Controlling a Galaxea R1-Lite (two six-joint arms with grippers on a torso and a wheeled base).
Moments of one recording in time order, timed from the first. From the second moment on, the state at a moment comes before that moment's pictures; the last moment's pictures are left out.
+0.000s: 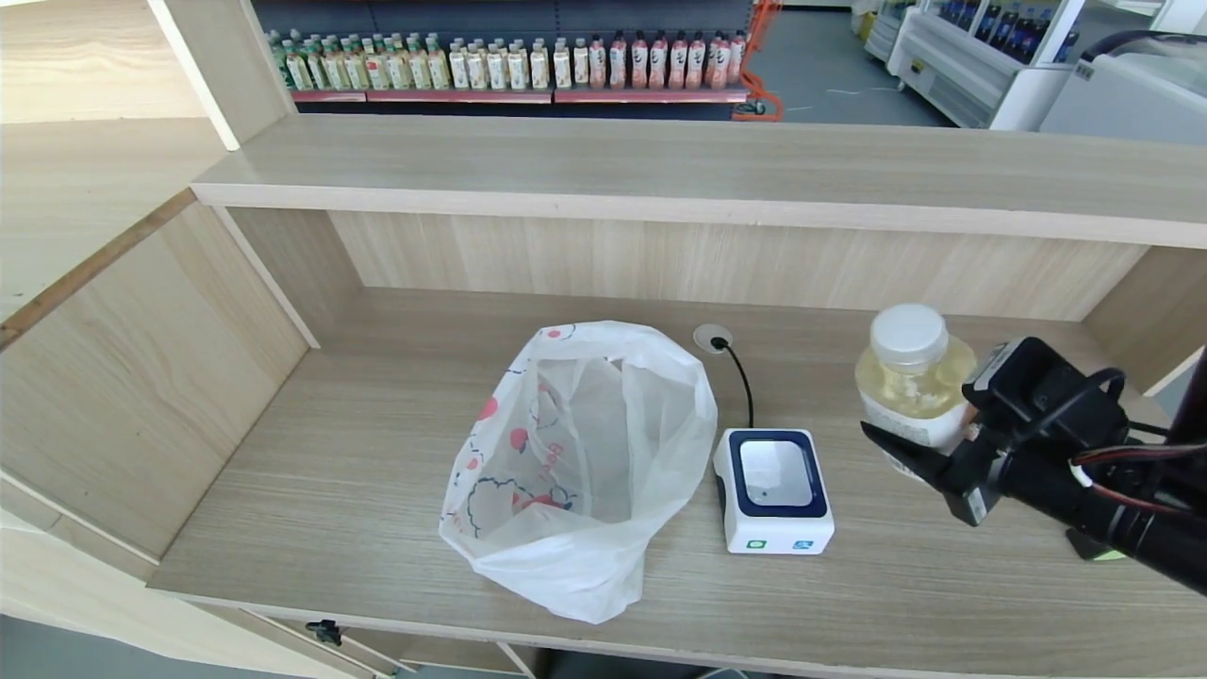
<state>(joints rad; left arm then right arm) 0.00 0.00 0.00 0.00 0.05 -0.01 0.30 1.44 -0.41 -0.94 0.14 -0.69</state>
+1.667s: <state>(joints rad) 0.00 0.00 0.00 0.00 0.05 -0.01 0.30 2.06 -0.58 -1.56 0.74 -0.75</state>
